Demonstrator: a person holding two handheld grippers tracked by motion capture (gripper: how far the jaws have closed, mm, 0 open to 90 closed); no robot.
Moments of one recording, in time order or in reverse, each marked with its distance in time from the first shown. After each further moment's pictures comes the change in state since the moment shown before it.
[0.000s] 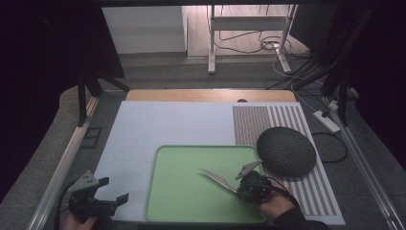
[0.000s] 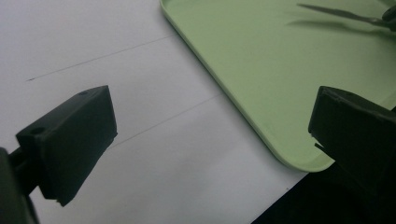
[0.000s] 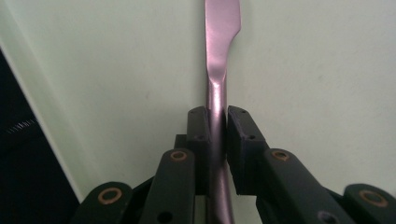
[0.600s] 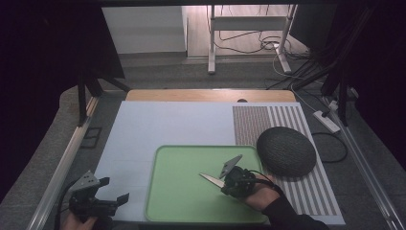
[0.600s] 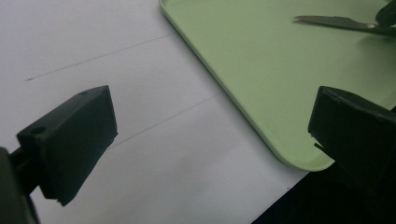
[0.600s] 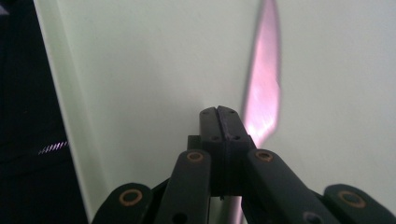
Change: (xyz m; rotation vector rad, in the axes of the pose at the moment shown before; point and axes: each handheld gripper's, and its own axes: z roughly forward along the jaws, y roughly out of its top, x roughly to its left) left arm 0.000 0.001 0.001 0.009 0.000 0.002; right arm 0.012 0.044 0.014 0.007 0.102 -0.218
